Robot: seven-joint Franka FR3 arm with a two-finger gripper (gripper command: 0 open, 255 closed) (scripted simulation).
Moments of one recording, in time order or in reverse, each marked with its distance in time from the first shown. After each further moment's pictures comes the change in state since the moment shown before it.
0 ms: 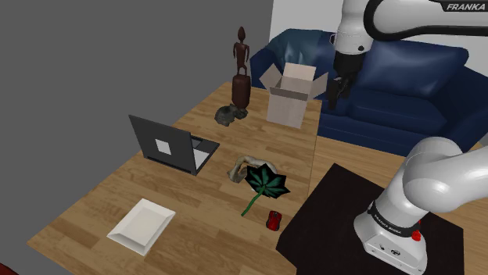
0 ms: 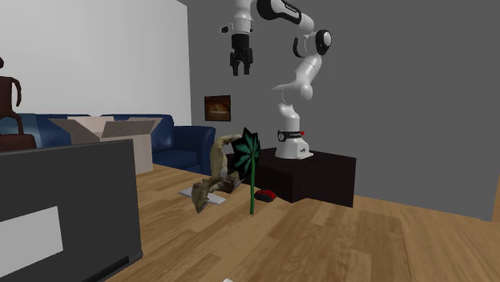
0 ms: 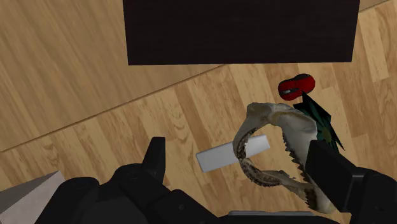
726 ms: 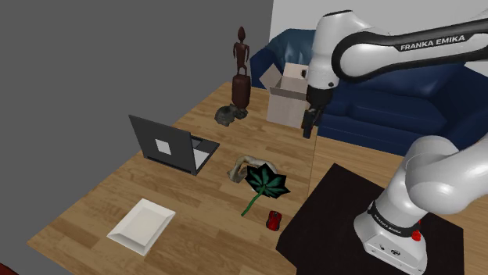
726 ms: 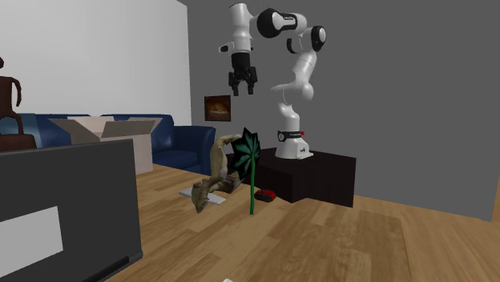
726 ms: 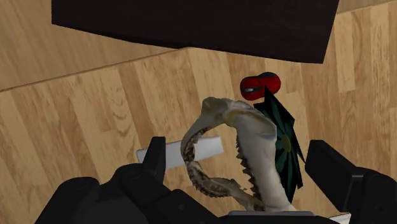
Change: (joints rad) arm 0.104 0.120 0.009 -0.166 0.113 0.285 -0.054
